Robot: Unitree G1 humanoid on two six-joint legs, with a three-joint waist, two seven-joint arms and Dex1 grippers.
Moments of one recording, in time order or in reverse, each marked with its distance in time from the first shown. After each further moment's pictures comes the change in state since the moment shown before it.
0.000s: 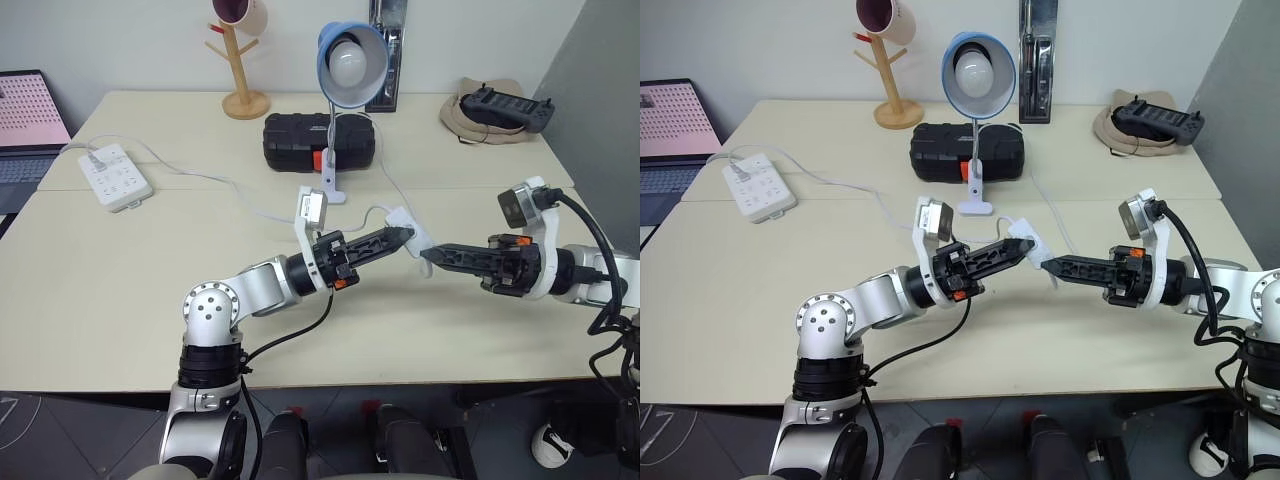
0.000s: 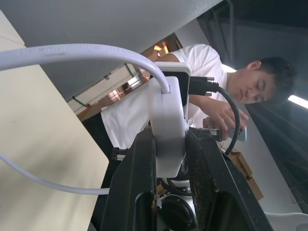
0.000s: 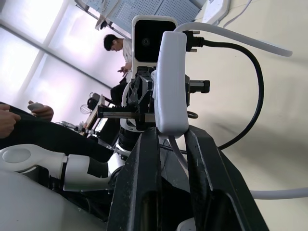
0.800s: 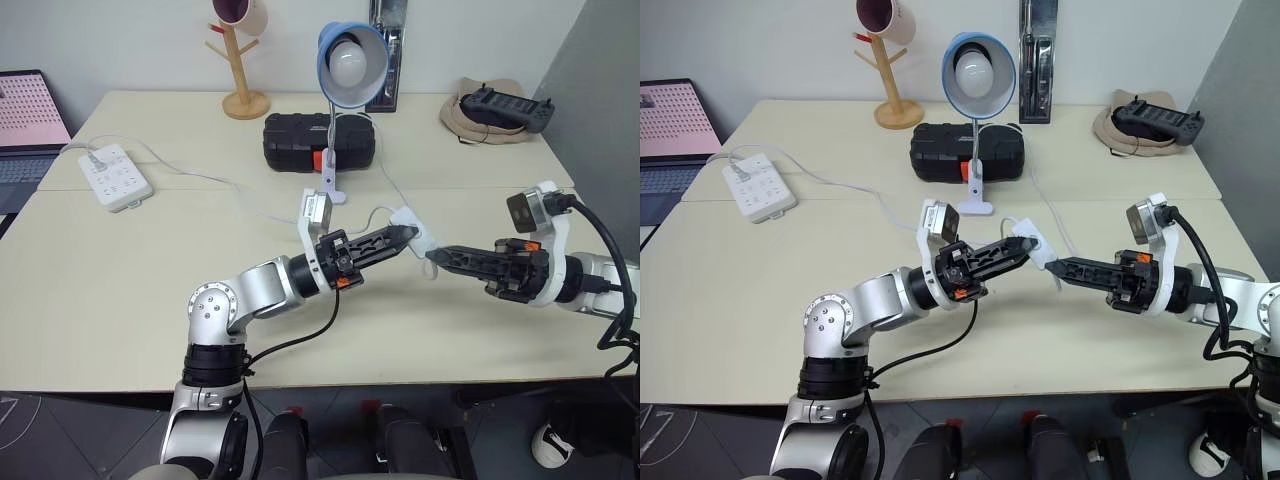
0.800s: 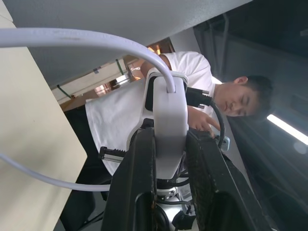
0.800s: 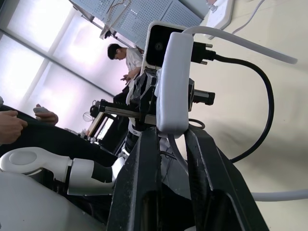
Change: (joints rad) left arm 0.014 -0.004 -0.024 0.049 -0.284 -0.008 0.223; right arm 0.080 -0.048 0.021 -0.058 0.076 -0.098 -0.004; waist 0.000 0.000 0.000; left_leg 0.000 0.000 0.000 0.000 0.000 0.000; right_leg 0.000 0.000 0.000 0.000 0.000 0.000
